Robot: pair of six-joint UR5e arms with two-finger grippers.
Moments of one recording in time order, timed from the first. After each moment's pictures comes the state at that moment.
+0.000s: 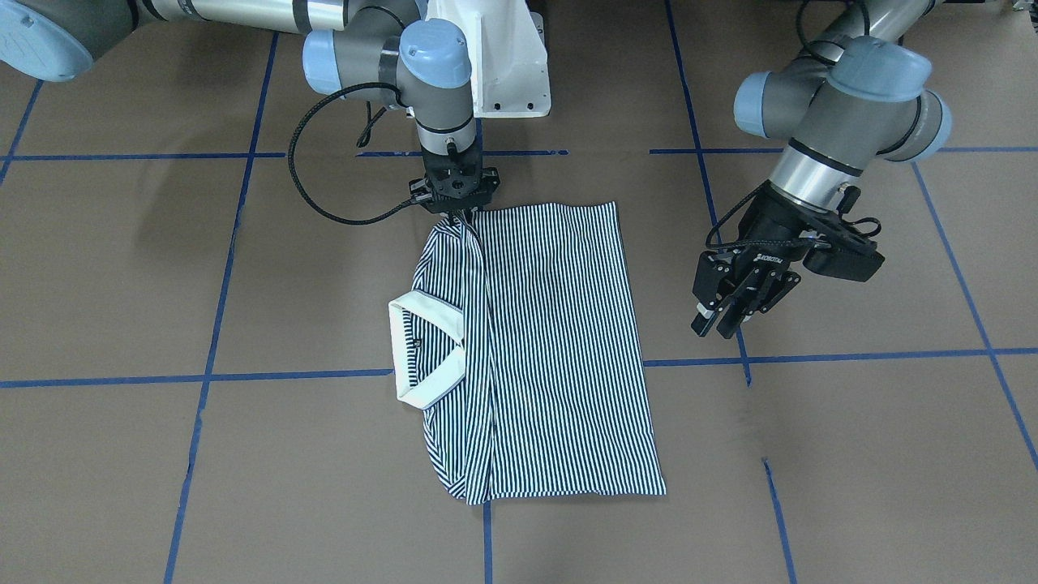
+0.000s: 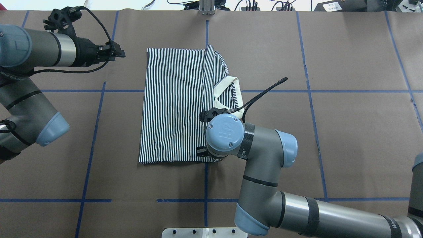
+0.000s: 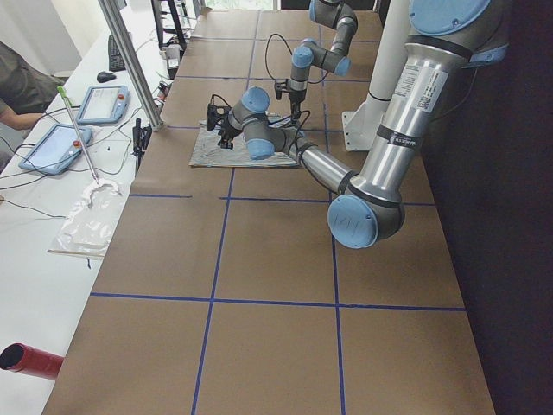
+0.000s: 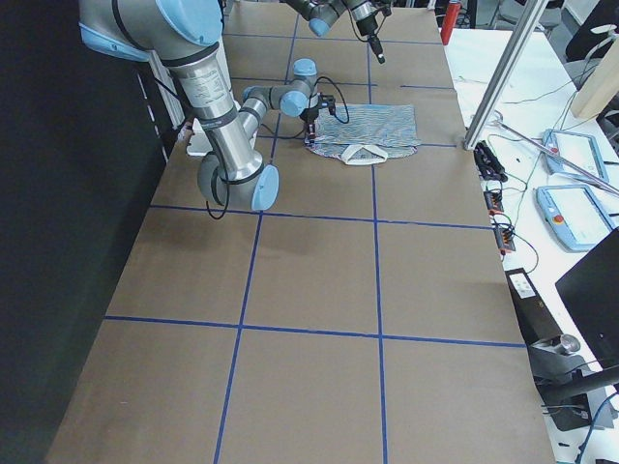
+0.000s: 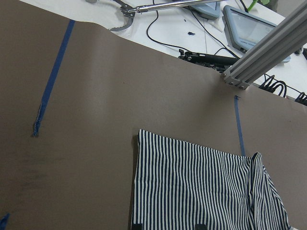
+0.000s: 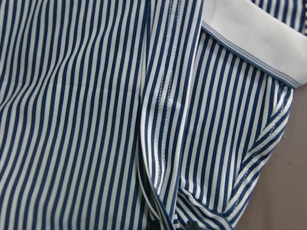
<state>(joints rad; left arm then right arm) -0.87 -1.94 -1.69 -2.32 -1.84 -1.33 0.35 -0.89 1.64 -1.53 1.74 1.16</state>
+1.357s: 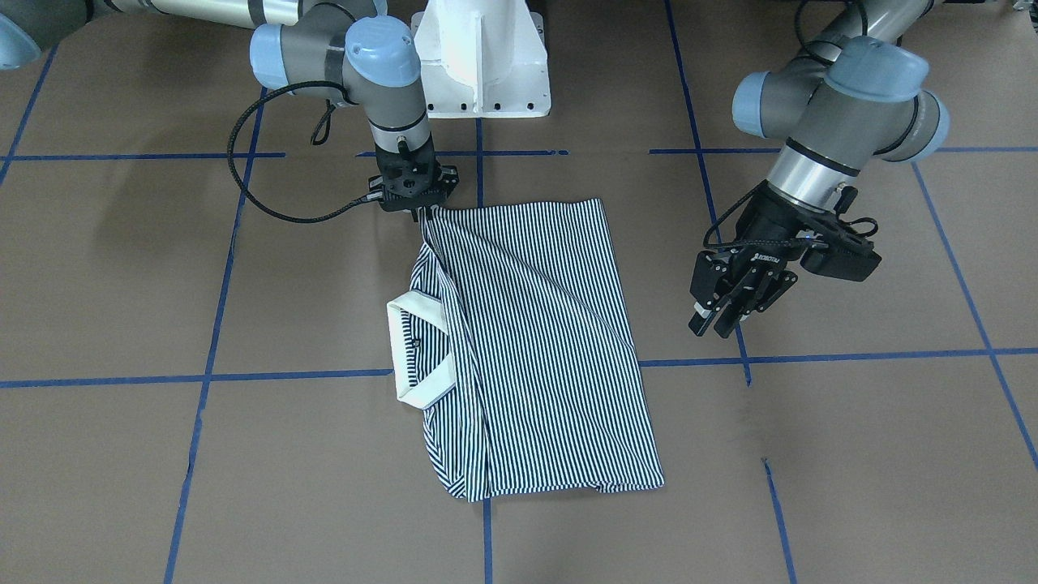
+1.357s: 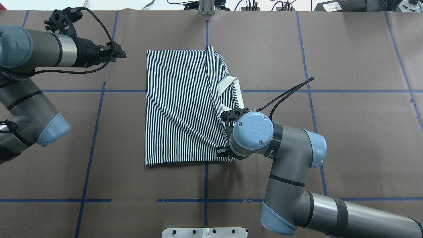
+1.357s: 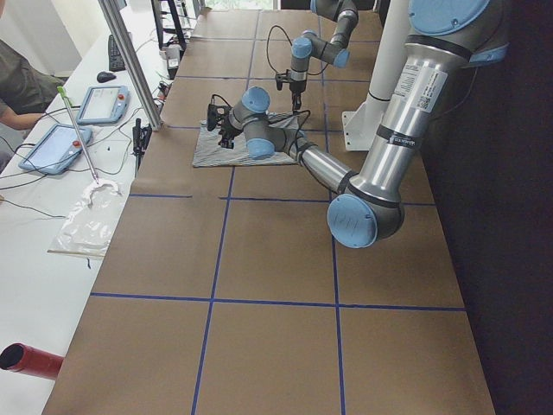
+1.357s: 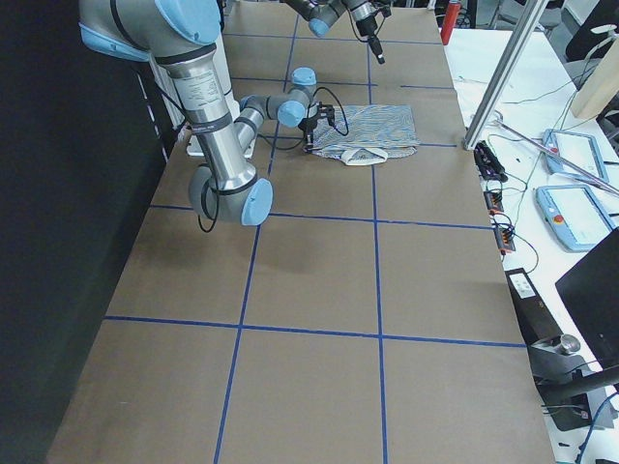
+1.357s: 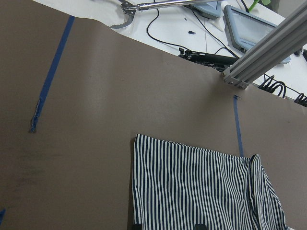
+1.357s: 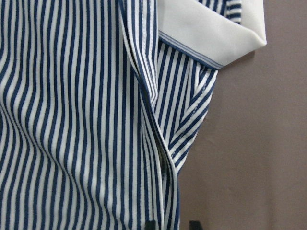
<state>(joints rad) -0.86 -1.94 -1.69 -2.32 -1.84 -1.34 0.39 -1.02 1.75 -1.53 1.78 1.16</state>
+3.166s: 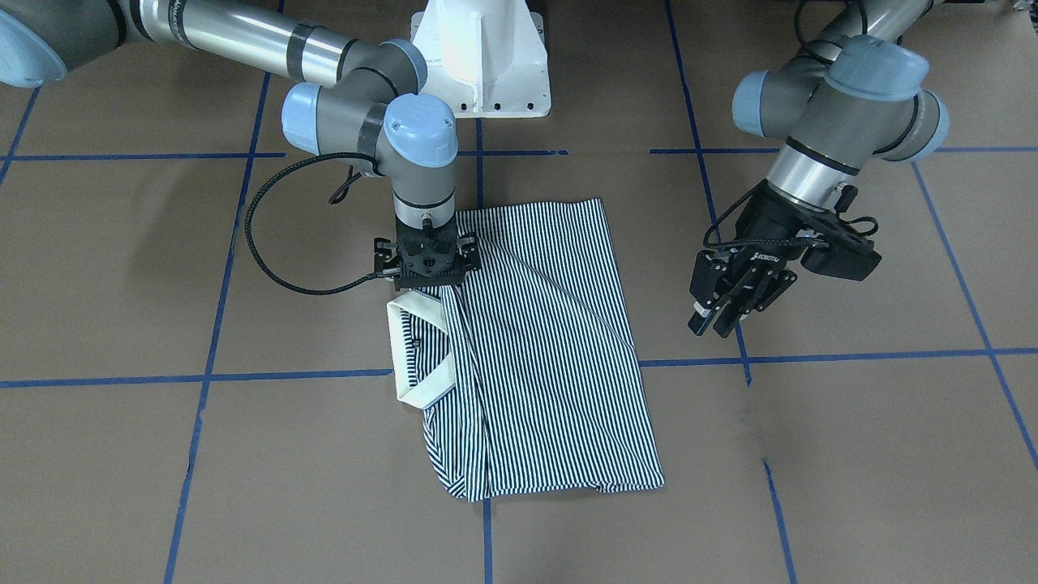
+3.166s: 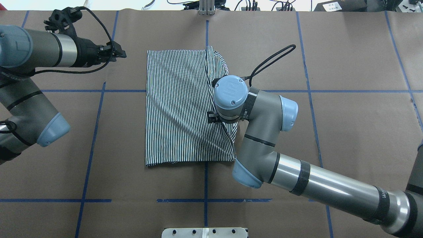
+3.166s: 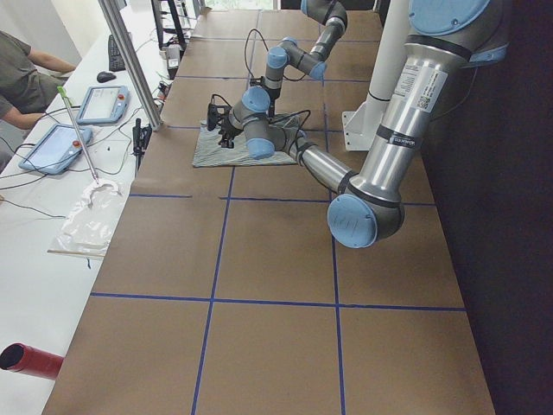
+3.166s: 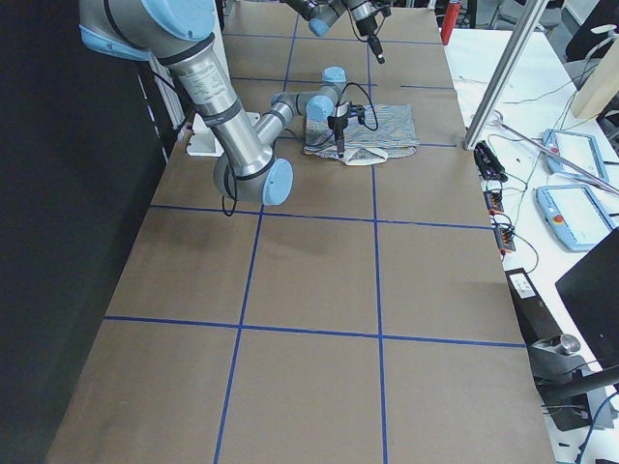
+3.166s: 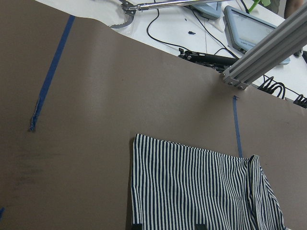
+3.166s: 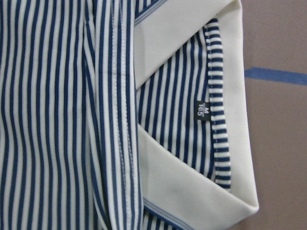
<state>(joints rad) -0.86 -1.94 -1.69 -2.32 -1.84 -1.35 0.50 -0.83 1.47 -1.53 1.74 1.09</state>
